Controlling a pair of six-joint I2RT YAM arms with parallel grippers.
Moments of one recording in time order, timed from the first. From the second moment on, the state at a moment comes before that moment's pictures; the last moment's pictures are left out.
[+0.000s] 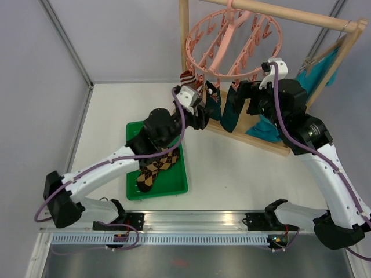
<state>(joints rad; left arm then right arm) -0.93 1.35 1.16 0.31 -0.17 -0.01 0.48 1.17 1.57 -0.67 0.15 0.24</state>
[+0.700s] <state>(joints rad) -0.93 0.80 1.06 -0.41 -0.45 -0.19 0.48 0.98 1.22 -0.59 0.11 0.29</state>
